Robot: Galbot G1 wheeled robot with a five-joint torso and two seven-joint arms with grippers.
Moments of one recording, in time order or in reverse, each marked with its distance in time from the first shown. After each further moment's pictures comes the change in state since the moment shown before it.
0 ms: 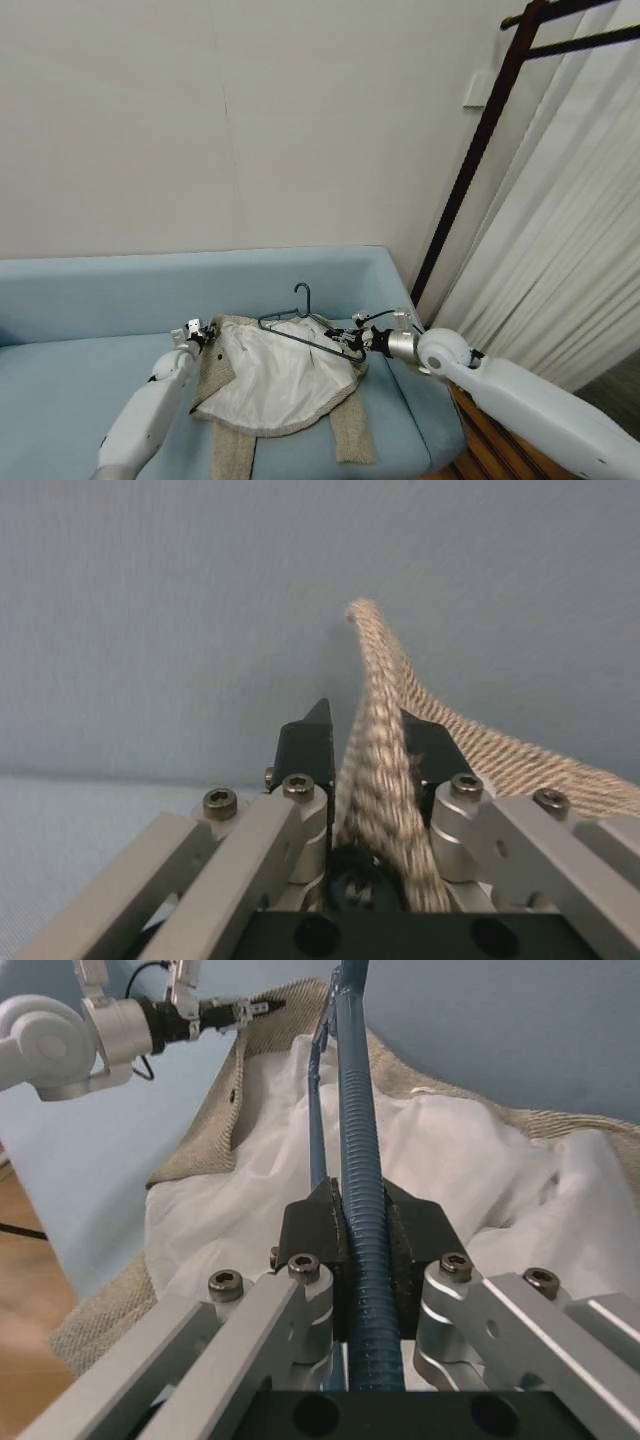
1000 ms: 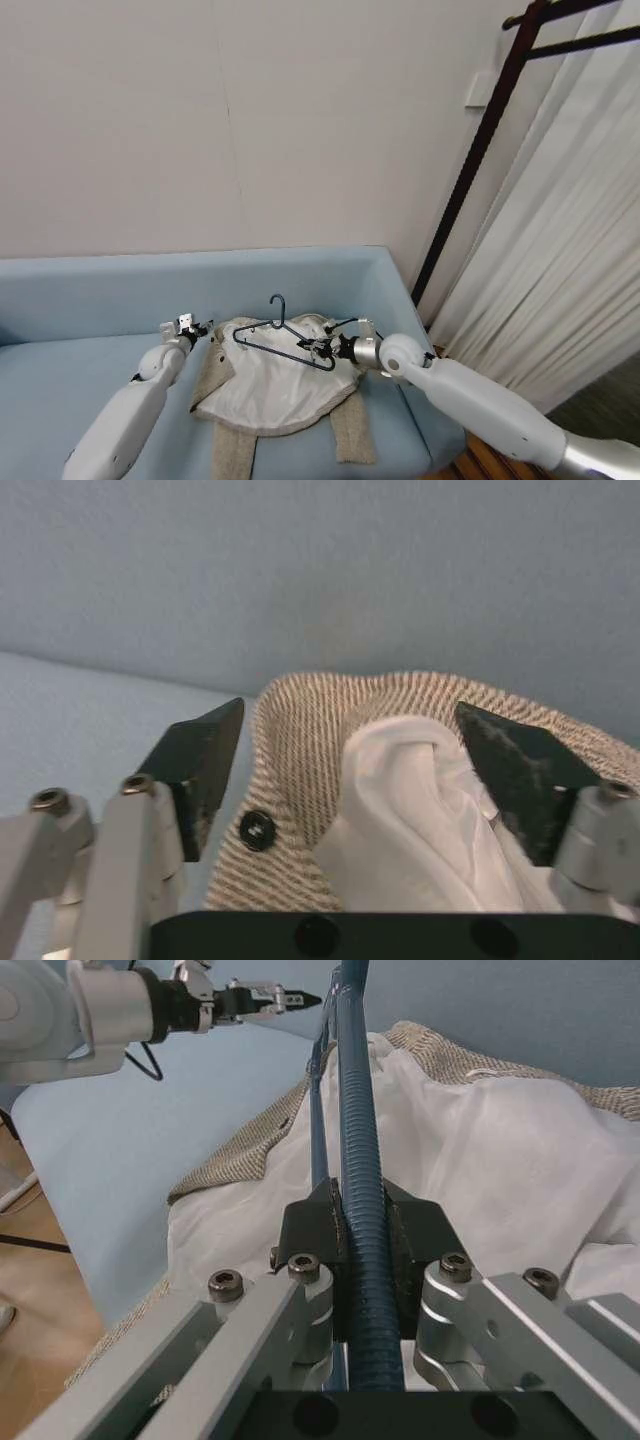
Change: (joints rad) left arm -0.053 -0.017 0.059 -0.086 -0.174 0.304 -0.299; right arm 0.045 0.152 -0.094 -0.089 0.018 -0.006 0.066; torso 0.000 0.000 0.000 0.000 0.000
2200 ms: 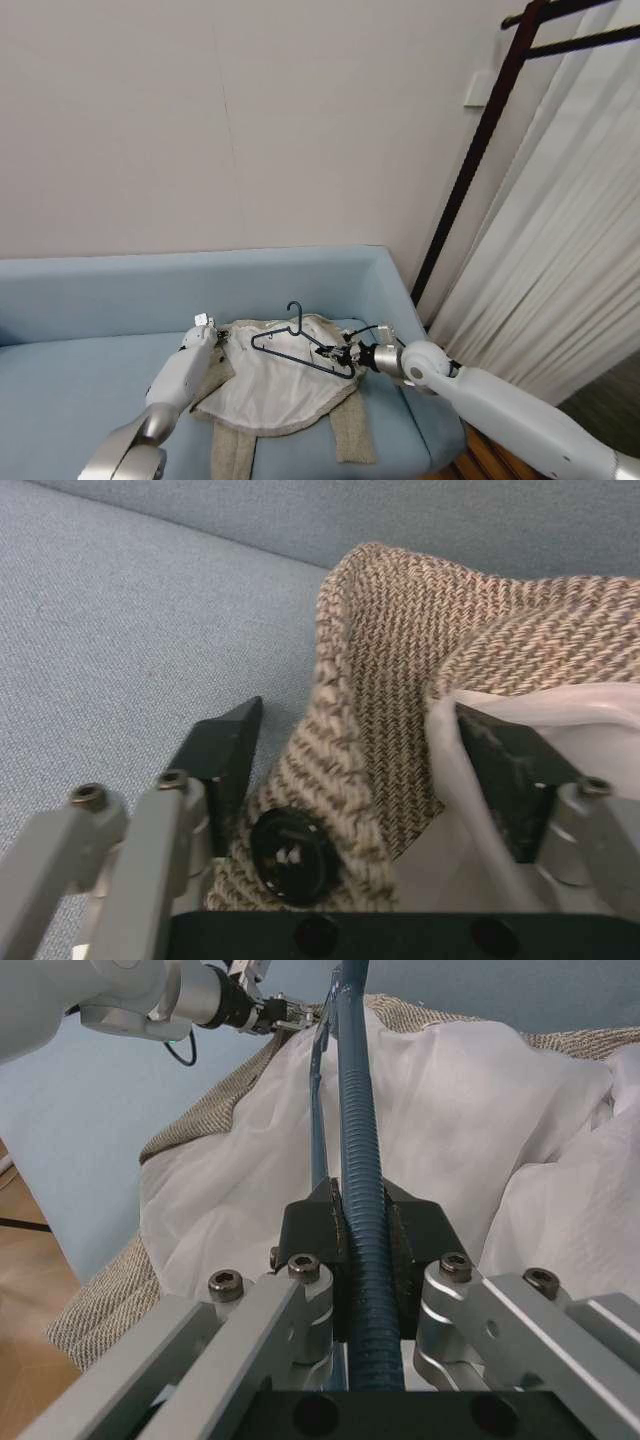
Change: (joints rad) left arm -0.293 -0.196 0.008 0.561 0.175 0.042 -0.016; right arm -0.070 -0.091 0.037 0.032 -0.008 -0.002 -0.018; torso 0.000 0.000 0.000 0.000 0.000
